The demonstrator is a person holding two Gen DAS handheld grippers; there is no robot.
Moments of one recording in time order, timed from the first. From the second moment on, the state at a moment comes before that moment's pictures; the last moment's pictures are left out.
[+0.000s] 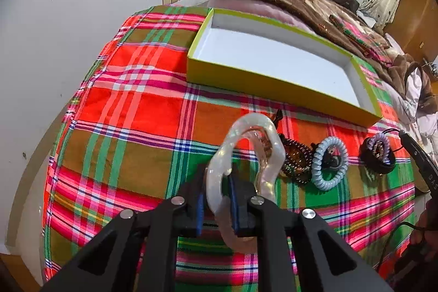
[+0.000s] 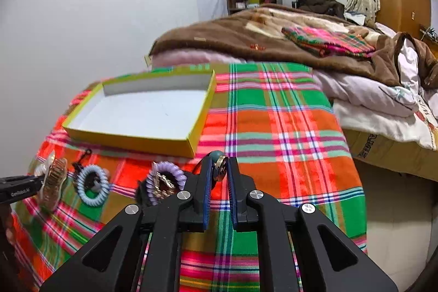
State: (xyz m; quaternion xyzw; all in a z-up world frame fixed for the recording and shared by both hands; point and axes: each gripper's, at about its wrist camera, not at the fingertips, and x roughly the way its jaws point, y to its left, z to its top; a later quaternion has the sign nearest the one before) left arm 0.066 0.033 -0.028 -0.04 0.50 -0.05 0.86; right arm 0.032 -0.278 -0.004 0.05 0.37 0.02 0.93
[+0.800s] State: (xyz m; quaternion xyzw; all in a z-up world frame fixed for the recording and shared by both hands) left arm 0.064 0.037 -0.006 -0.05 0.48 -0.07 0.87; right arm 0.008 -0.274 0.047 0.07 0.30 0.03 0.95
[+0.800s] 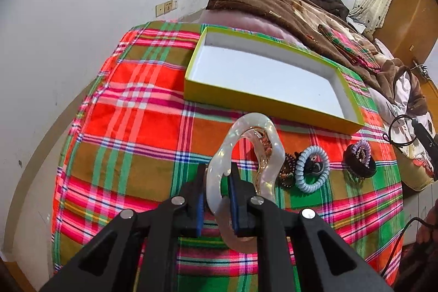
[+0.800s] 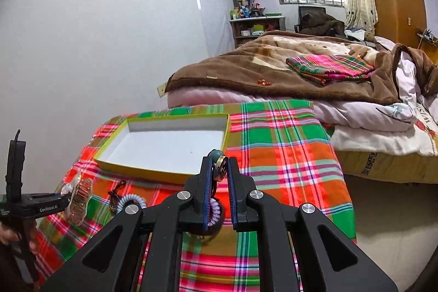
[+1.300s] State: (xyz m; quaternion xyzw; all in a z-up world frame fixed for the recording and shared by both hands) left arm 0.112 0.030 0.032 -0.04 0.45 -0.10 0.89; right arm 0.063 -0.252 0.064 0.07 0.30 0.06 0.95
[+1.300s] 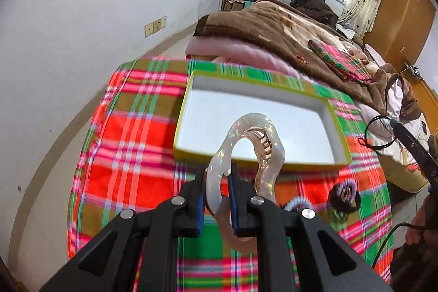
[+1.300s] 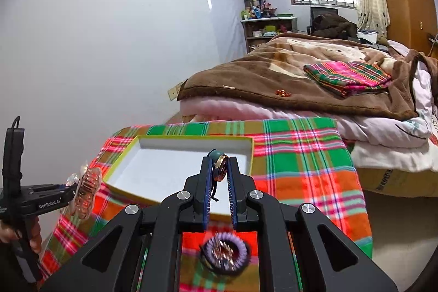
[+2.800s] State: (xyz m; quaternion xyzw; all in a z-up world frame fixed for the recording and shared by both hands) left arm 0.242 0.002 -0.026 -0.01 0.51 -0.10 0.86; right arm 0.215 -0.224 -0.023 -0.02 0.45 0.03 0.89
